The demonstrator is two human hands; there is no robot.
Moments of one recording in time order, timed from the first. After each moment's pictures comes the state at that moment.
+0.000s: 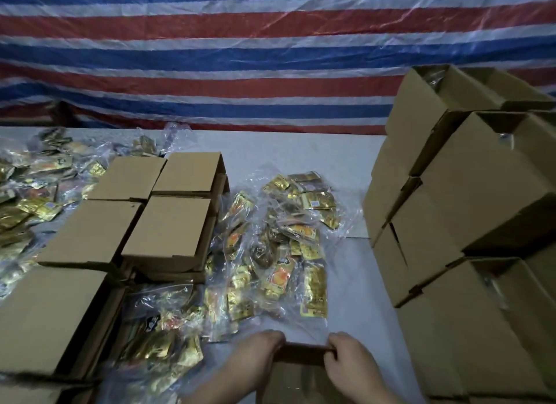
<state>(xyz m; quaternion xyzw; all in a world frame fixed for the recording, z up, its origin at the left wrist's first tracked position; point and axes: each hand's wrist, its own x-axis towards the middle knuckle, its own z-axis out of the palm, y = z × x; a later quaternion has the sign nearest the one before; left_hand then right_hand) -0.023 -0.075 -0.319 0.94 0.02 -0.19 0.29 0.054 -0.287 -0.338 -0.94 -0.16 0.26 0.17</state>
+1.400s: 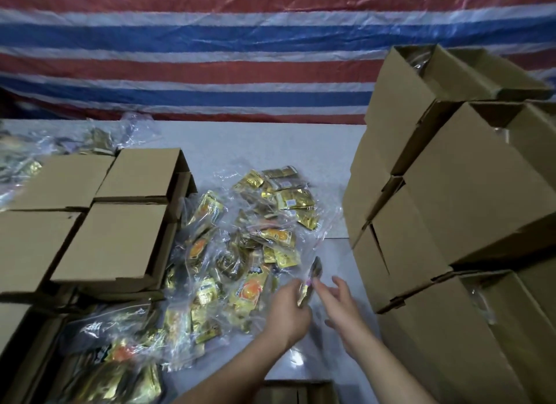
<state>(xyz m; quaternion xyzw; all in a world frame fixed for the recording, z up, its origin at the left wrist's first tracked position) 0.121 -0.154 -0.341 0.84 0.19 -0.05 0.50 0.161 -0.266 -0.324 -0.77 0.16 0.30 0.54</state>
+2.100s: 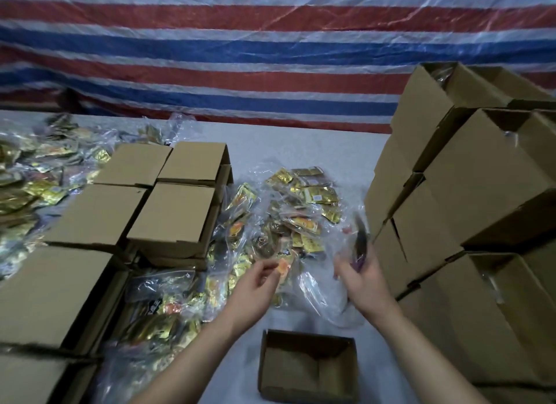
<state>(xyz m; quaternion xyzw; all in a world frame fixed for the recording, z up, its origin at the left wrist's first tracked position) 0.006 -0.063 -0.259 0.77 0.22 0.00 0.60 0.106 -0.252 -0.224 -0.76 -0.14 0.12 0.63</state>
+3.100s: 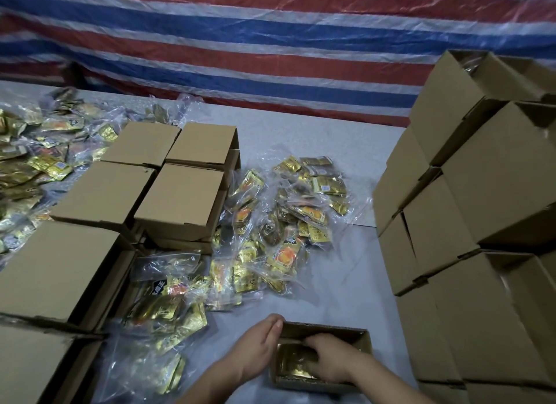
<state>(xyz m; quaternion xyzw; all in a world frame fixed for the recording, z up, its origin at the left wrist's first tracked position) -0.061 -0.087 -0.368 0.82 0.15 -0.15 0.54 0.040 -0.262 -0.351 -0.83 -0.28 0.49 0.05</state>
